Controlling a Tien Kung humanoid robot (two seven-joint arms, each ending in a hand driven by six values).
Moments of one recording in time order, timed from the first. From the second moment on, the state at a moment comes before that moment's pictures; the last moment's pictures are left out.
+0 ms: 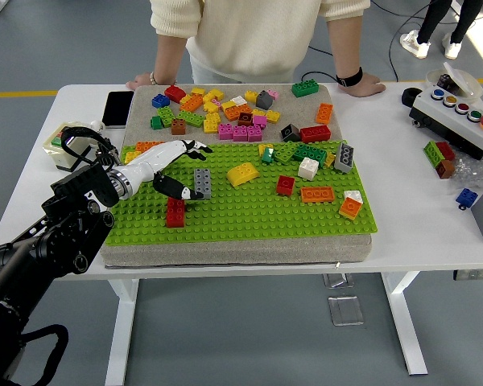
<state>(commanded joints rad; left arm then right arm) -0.74 0.01 -1.31 -0.58 2.24 -0.14 -0.40 0.14 -0.10 1.23 0.18 -0.75 -0.15 -0.03</state>
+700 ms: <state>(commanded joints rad) -0.75 0.00 -1.30 -0.52 2.25 -0.09 -0.41 0.13 -0.09 1.22 0.18 -0.75 -0.14 -0.03</state>
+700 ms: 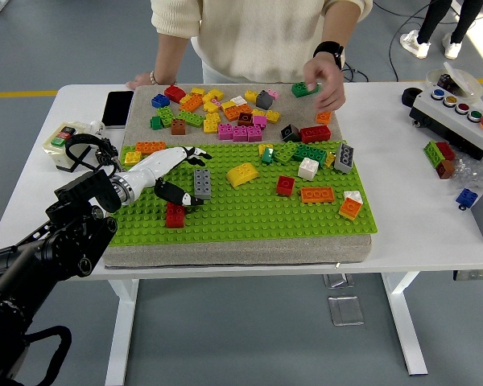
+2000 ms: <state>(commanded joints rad) -0.76 0.01 -1.29 -0.50 2.24 -0.09 -0.41 0.13 -0.09 1.23 0.18 -0.75 -0.14 -0.03</state>
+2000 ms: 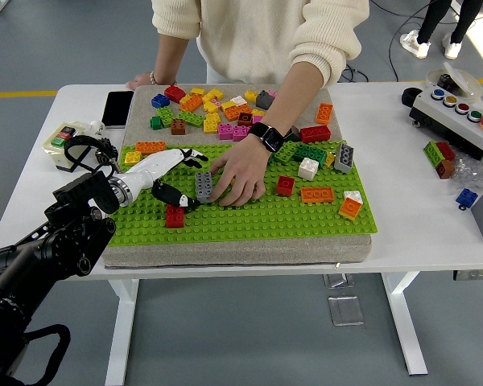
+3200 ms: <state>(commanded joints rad) -0.76 0.01 -1.29 -0.48 2.23 -0.11 -0.41 0.13 -0.09 1.22 0.18 -0.75 -0.15 -0.03</state>
